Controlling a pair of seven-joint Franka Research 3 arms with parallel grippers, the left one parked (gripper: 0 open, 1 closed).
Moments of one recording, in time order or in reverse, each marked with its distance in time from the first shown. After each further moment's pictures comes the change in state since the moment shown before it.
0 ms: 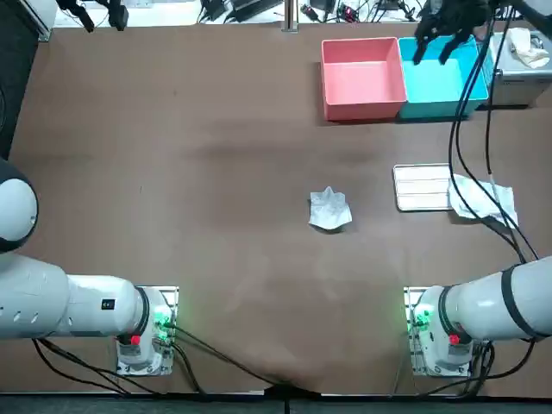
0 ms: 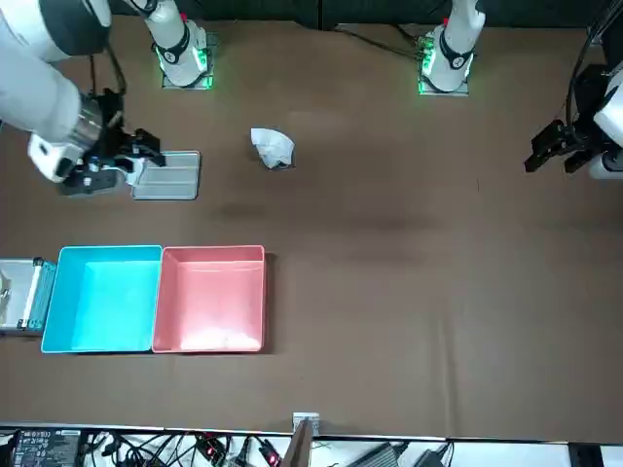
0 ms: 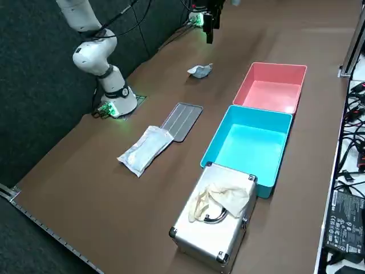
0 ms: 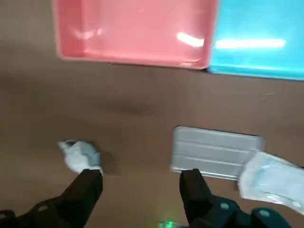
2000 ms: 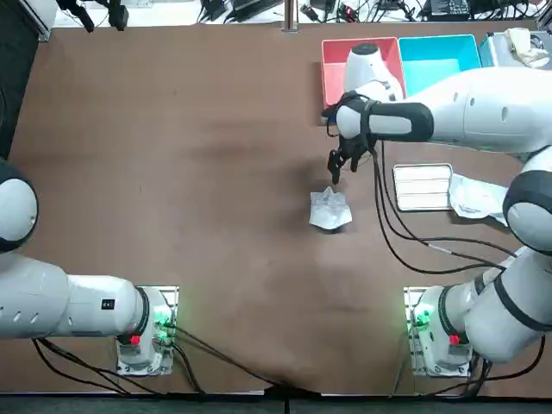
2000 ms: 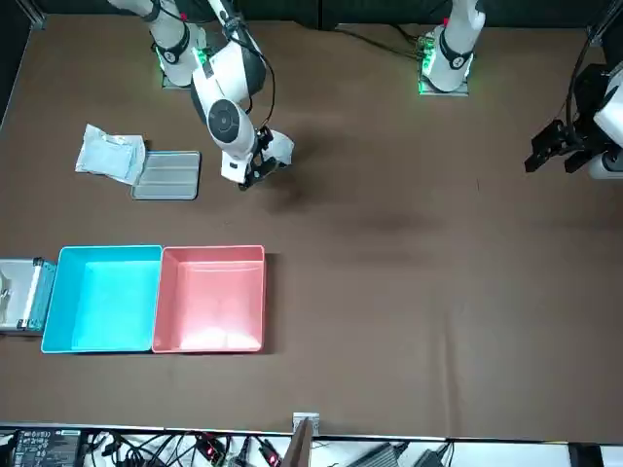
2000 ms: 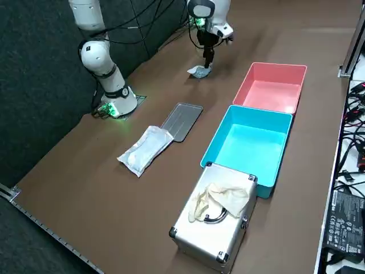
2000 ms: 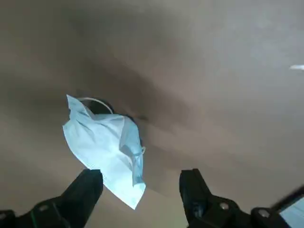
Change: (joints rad) arm 0.483 0.203 0.006 -0.396 0.074 0.458 -0.066
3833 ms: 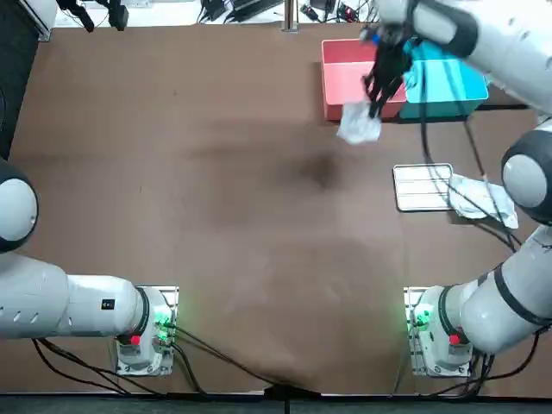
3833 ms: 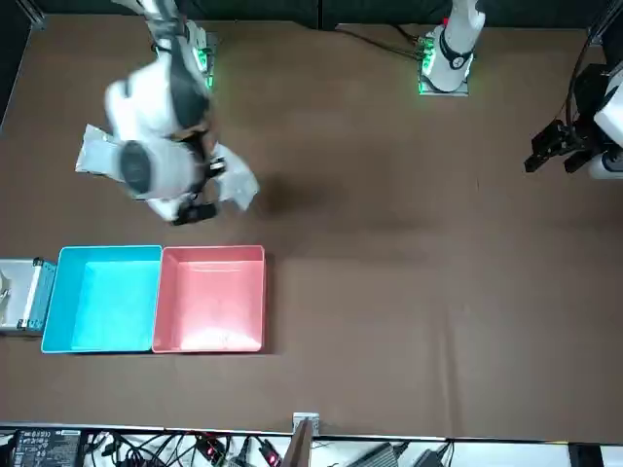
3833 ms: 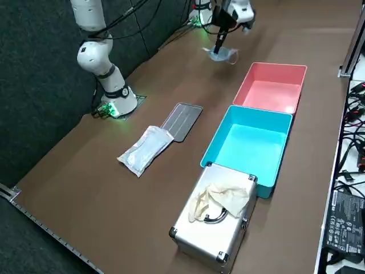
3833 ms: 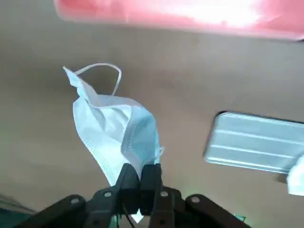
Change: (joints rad) arm -0.265 0.051 -0.067 0.468 0.000 -0.499 0.166
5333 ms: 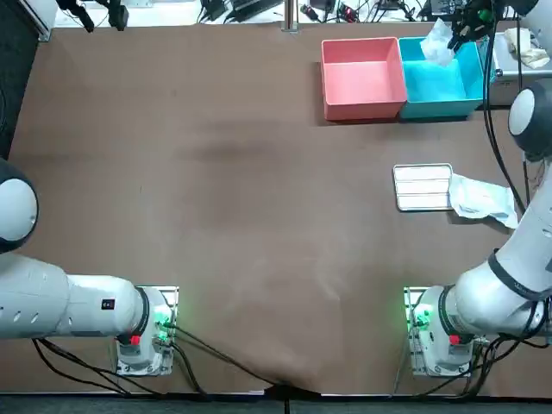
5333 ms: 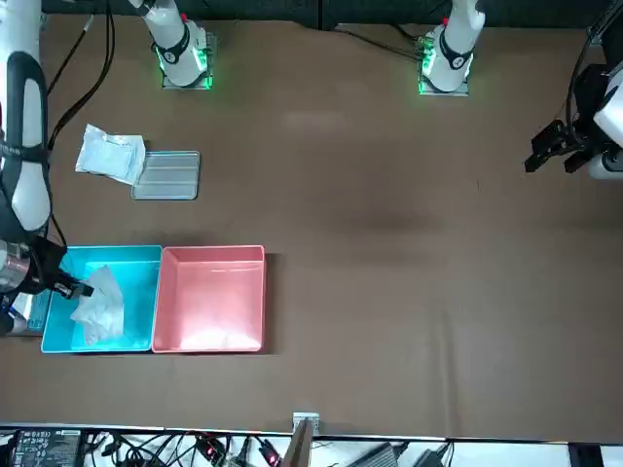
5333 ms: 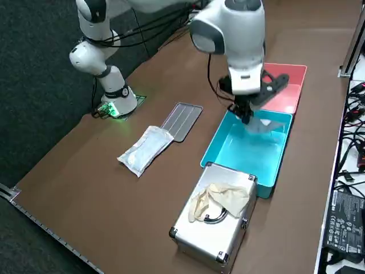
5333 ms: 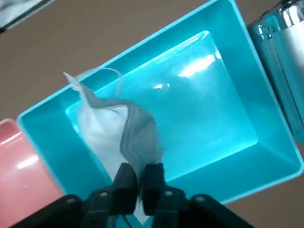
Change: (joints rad) arm -0.500 0.314 -0.029 0.337 -0.037 0.337 0.061
